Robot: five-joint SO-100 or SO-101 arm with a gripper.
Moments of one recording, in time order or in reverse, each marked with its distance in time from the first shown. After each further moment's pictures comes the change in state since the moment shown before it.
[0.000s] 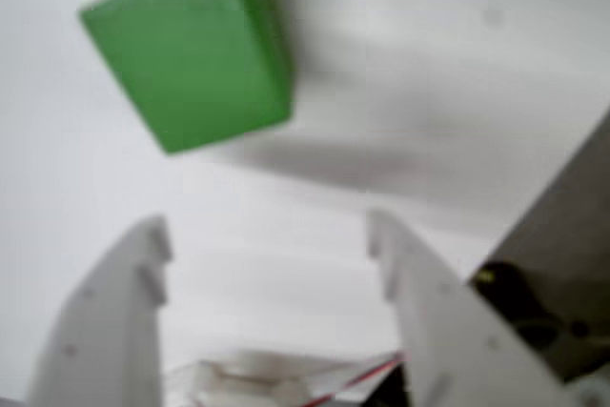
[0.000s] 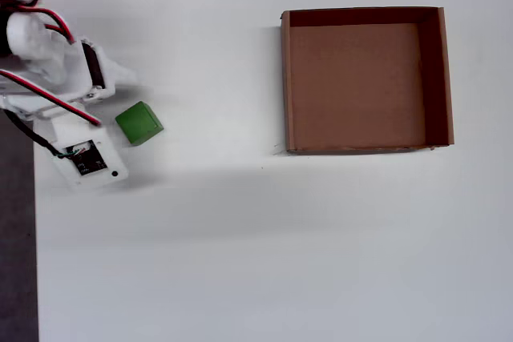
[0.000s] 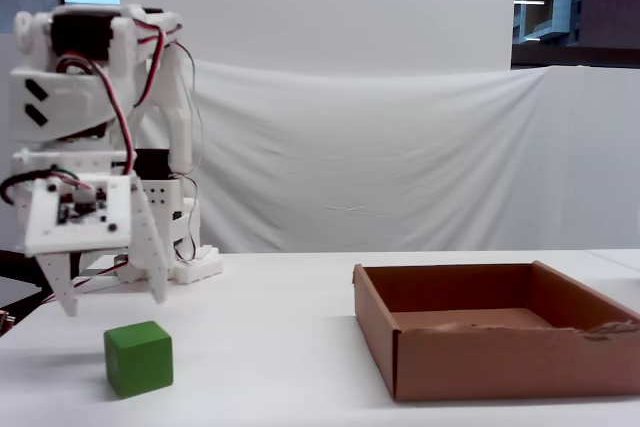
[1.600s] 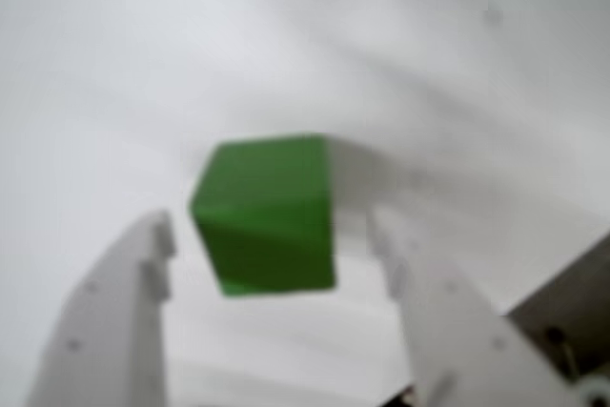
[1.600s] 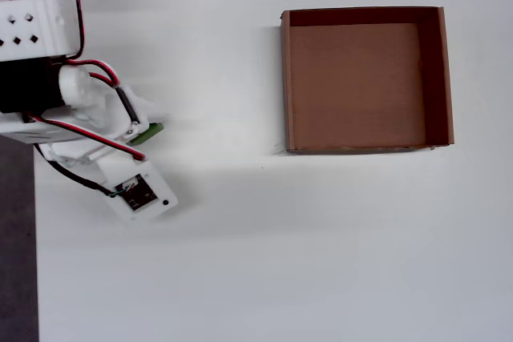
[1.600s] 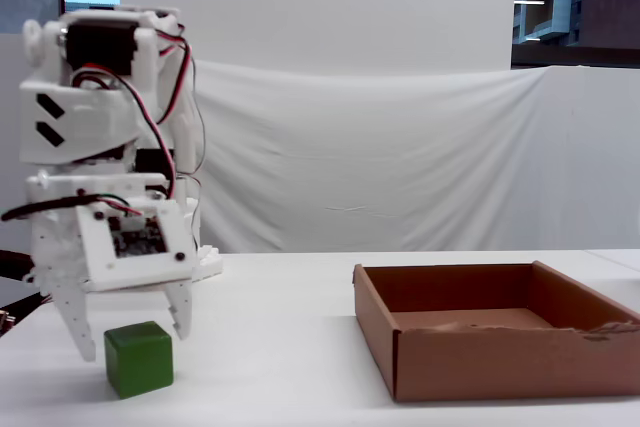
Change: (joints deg) arm -6.2 -14.2 -13.1 -4.1 -4.6
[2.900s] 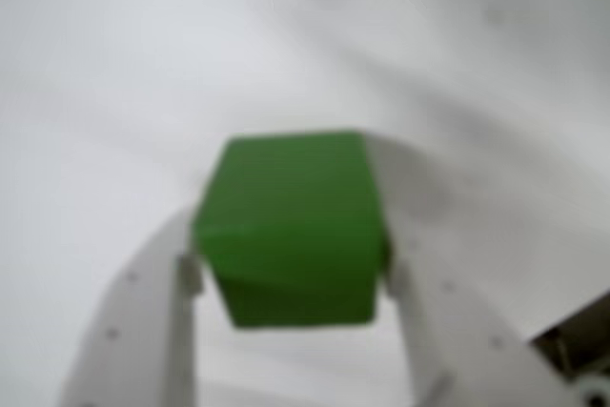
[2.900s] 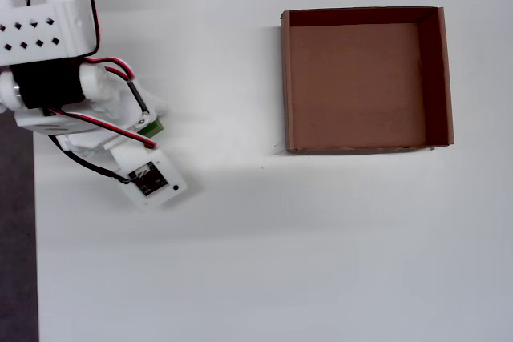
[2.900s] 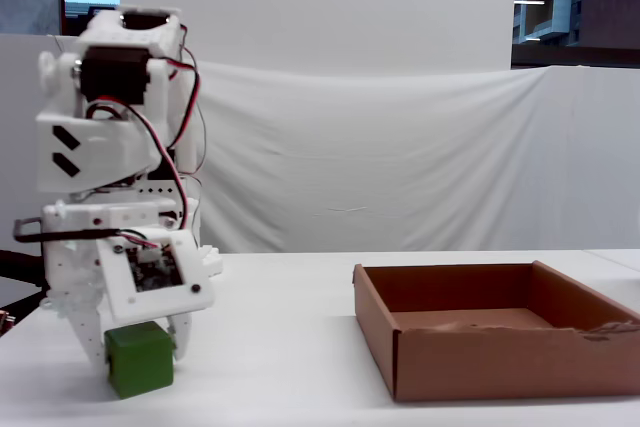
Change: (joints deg) arm -1.1 0.3 6.7 -4.7 0.0
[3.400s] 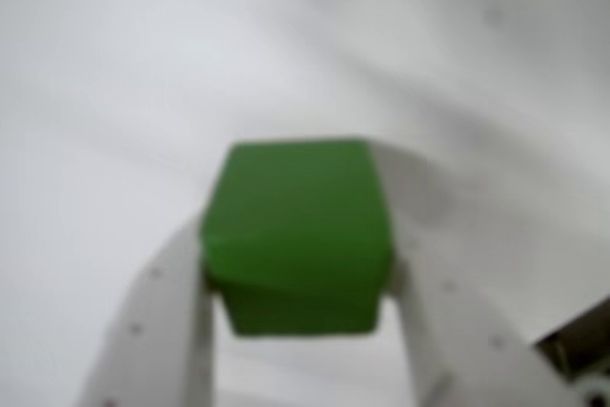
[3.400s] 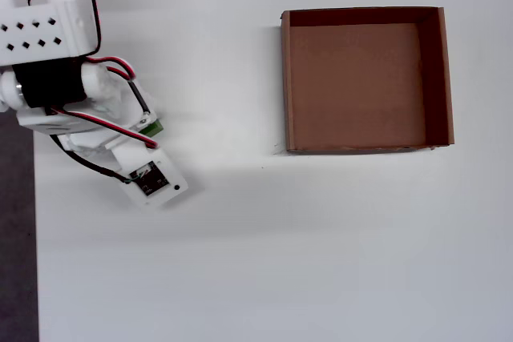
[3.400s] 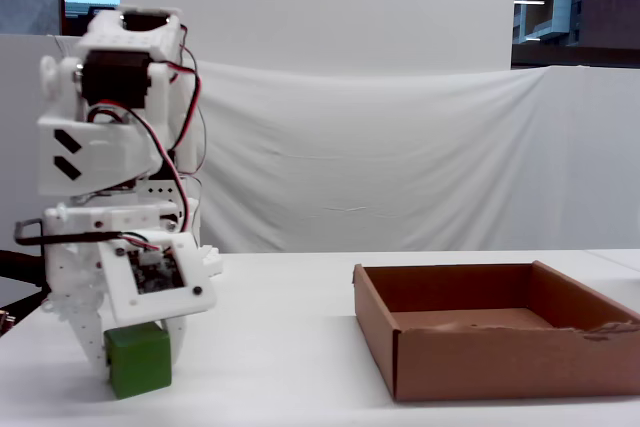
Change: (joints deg) arm -0.3 0.1 0.5 -1.1 0.0
